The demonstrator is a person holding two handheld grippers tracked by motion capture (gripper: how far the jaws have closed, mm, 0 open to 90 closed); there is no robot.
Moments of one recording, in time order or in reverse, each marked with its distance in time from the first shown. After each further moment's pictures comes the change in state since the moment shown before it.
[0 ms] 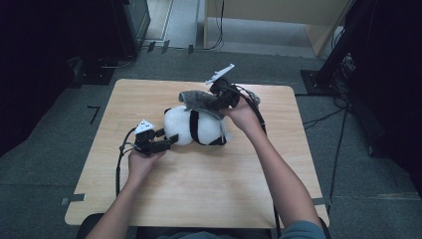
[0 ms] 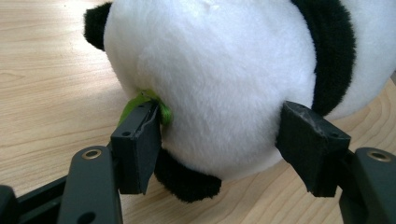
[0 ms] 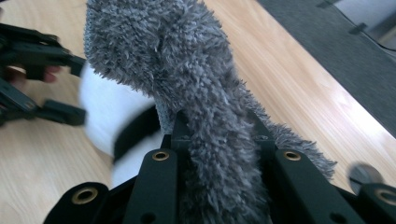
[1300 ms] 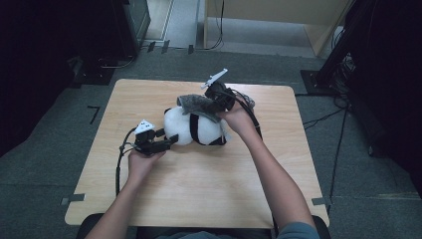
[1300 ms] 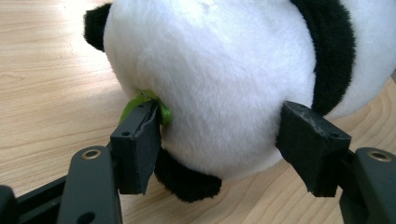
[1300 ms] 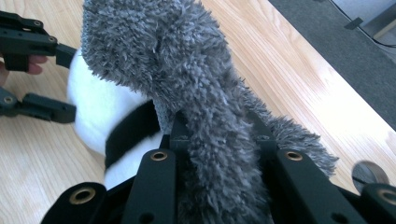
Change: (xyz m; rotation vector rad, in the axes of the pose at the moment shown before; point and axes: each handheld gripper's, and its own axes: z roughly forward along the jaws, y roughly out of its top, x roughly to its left) left arm 0.000 0.000 0.000 -0.001 -0.001 0.007; right arm 0.005 -0.005 0.014 0.028 -0.031 -0.011
